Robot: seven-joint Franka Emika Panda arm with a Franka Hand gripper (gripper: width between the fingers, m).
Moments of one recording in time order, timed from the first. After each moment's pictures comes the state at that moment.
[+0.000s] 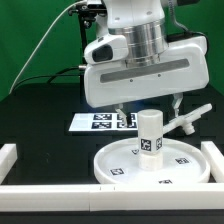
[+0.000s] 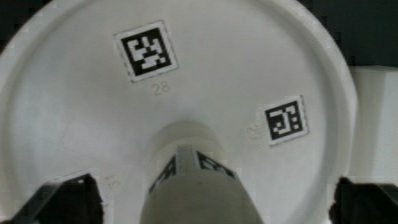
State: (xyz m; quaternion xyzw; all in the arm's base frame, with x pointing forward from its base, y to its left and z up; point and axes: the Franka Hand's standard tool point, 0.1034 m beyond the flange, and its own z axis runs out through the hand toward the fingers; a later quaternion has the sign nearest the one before) arm 0.548 0.039 0.082 -1.00 0.00 0.02 0.08
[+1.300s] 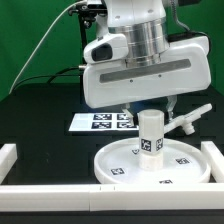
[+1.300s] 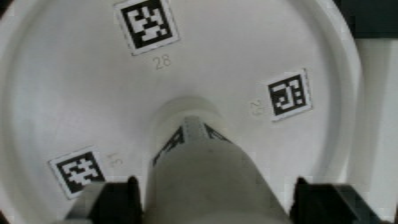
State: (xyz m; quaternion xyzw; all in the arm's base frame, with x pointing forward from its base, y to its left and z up) arm 0.556 0.039 0.083 -0.99 0.07 0.01 0.08
